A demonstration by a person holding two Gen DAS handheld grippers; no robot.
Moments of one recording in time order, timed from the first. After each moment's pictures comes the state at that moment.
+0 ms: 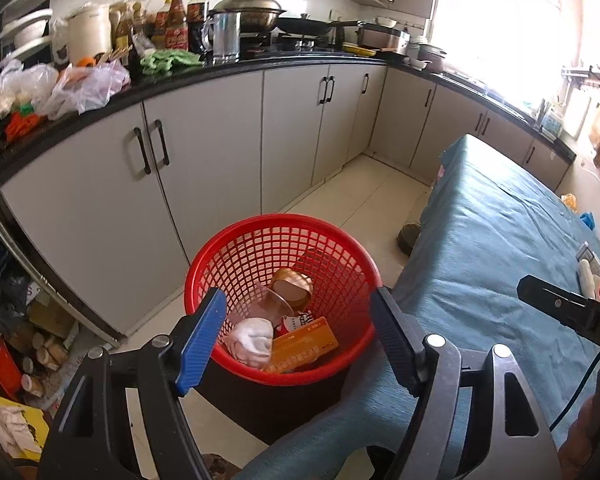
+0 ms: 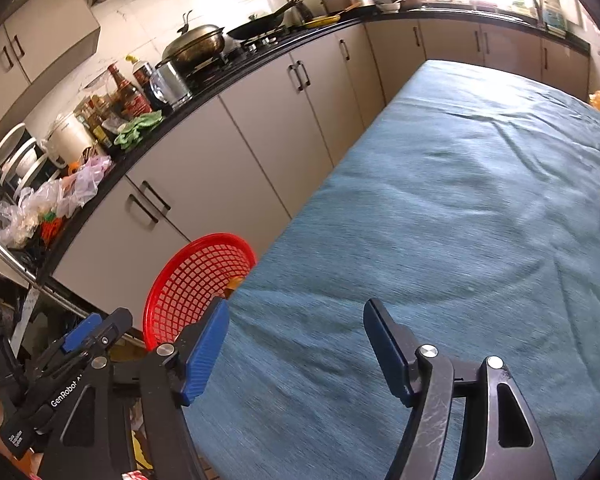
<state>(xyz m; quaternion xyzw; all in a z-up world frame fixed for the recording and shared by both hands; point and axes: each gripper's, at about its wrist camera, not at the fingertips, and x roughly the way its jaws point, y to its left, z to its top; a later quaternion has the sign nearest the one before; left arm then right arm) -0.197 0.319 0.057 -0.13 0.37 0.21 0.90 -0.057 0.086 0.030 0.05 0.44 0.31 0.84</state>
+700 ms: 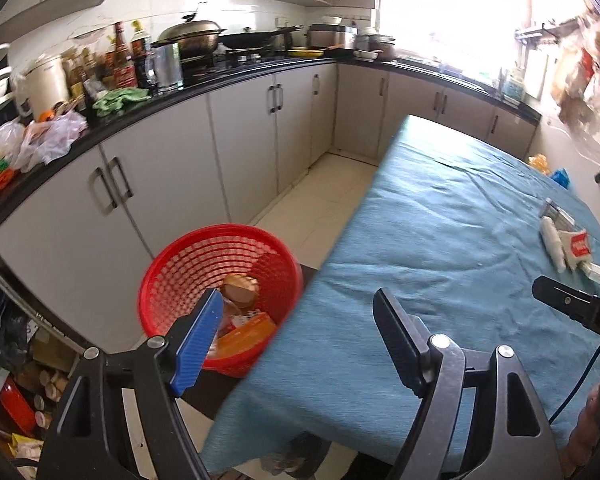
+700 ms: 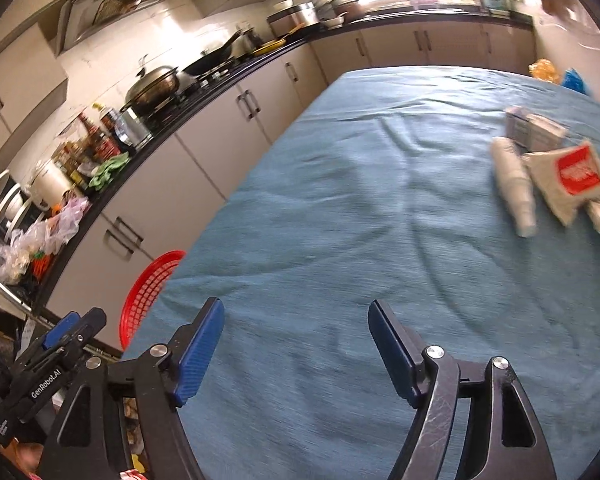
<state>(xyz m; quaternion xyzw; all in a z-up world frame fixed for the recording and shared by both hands) -0.182 0.228 0.079 -0.07 0.37 0.15 0.91 -0.069 -0.034 0.030 0.11 0.43 0.25 0.86</state>
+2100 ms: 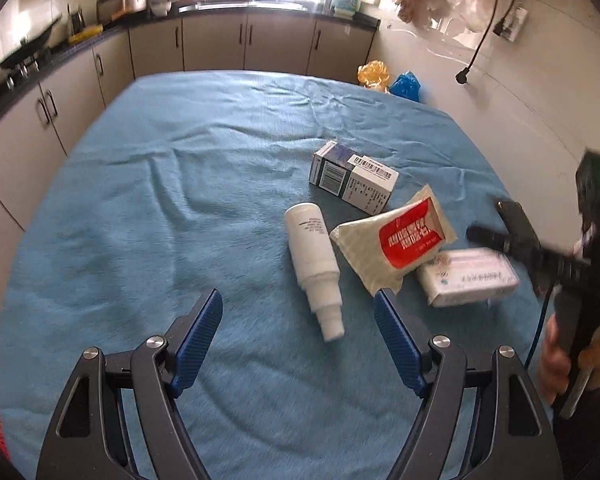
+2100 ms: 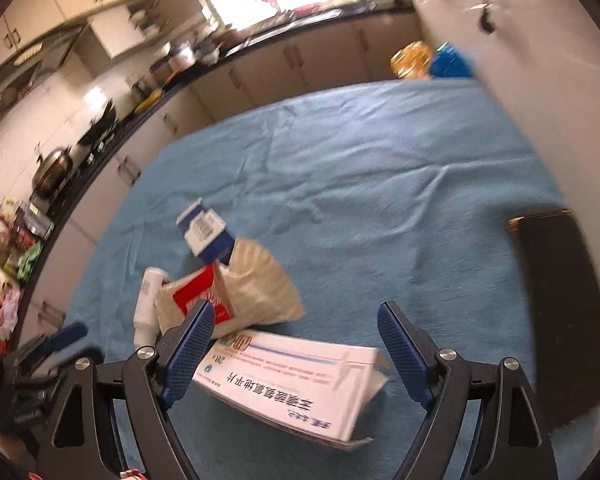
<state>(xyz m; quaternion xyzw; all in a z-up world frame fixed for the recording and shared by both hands) 0.030 -0.030 0.057 -0.03 0.47 -0.14 0.87 0.056 -0.311 0.025 0.15 0.45 0.13 0.87</state>
